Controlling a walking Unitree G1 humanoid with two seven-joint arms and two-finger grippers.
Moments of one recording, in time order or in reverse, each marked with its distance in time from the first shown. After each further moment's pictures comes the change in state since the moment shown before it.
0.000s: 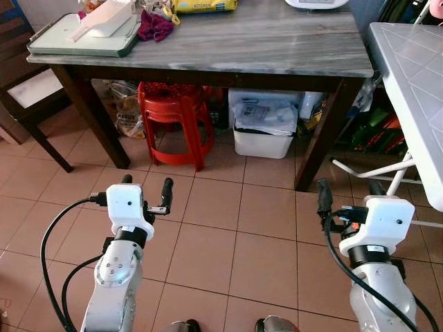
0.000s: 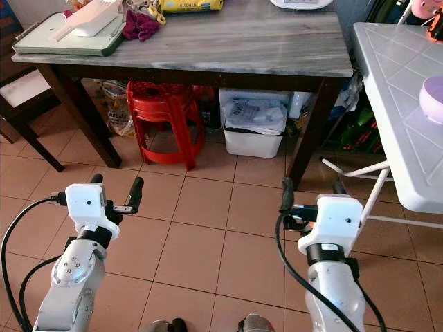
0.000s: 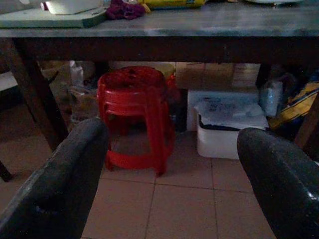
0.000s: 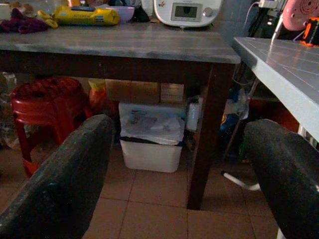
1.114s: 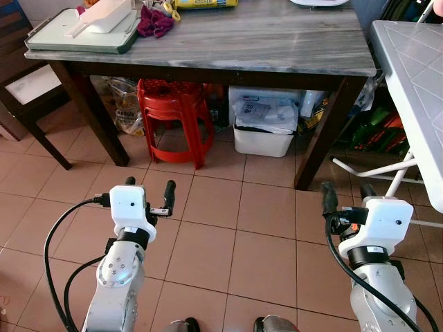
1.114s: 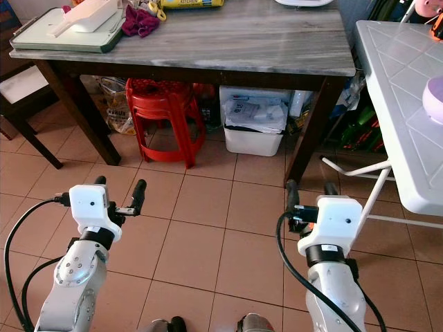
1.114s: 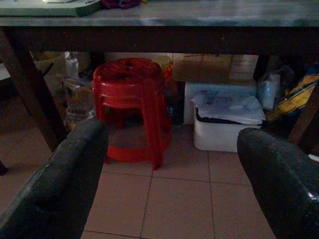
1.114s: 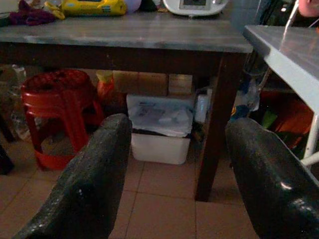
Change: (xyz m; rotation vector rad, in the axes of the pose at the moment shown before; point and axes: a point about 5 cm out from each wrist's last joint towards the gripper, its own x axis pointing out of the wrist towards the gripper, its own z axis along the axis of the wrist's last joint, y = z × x) left arm 0.000 -0.004 -0.003 0.009 0.022 -0.008; right arm -0.002 0.001 -0.003 0.034 0.023 0.032
